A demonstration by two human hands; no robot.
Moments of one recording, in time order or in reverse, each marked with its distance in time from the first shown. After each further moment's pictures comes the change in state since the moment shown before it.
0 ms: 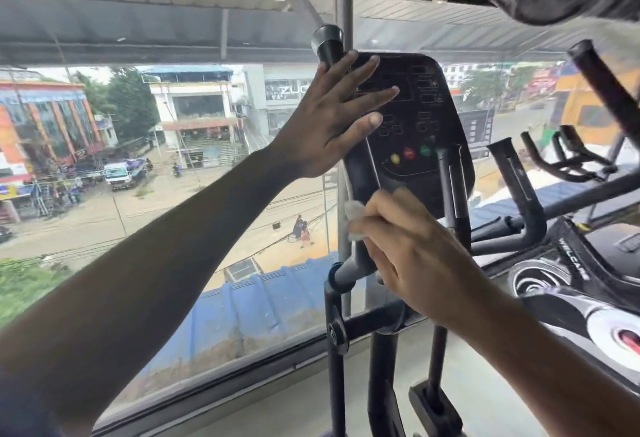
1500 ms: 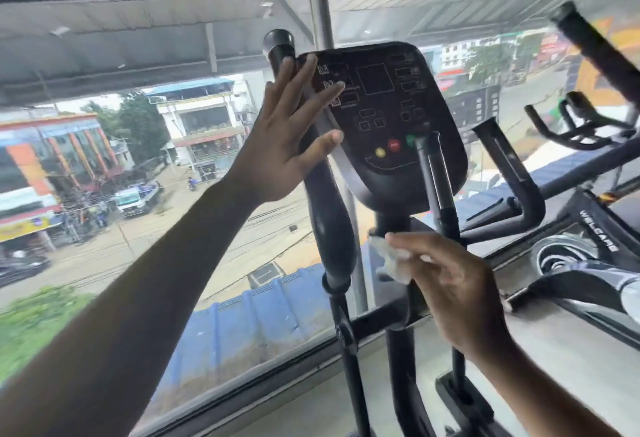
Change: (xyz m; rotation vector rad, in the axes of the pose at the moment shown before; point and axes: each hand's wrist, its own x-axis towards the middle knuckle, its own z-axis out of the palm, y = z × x) left_hand -0.010 0.015 -0.001 -0.010 0.005 -0.105; right_hand -0.079 0.042 0.032 0.748 0.474 0.393
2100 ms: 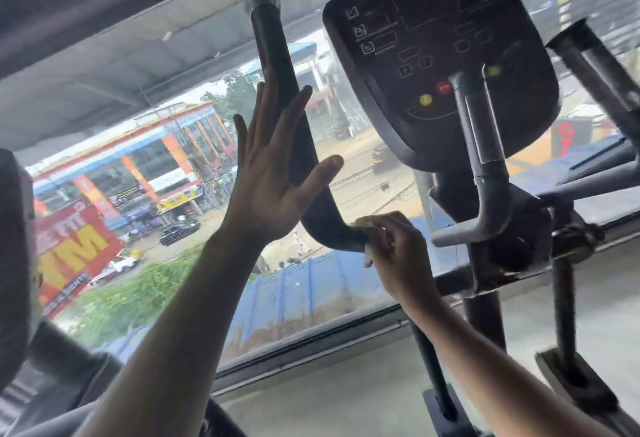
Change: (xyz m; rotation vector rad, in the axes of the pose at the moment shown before) left_hand -0.051 0.084 0.005 0.240 -0.100 -0.325; right_hand -0.007 0.081 0.076 0.148 0.009 0.282
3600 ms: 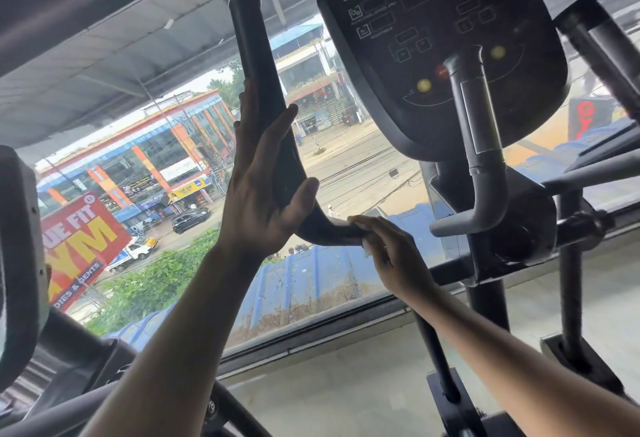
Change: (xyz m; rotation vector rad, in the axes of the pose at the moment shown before) left_hand -0.018 0.000 0.015 -0.092 0.077 0.052; right_hand -0.001 0.070 0.006 -0.102 -0.216 -0.194
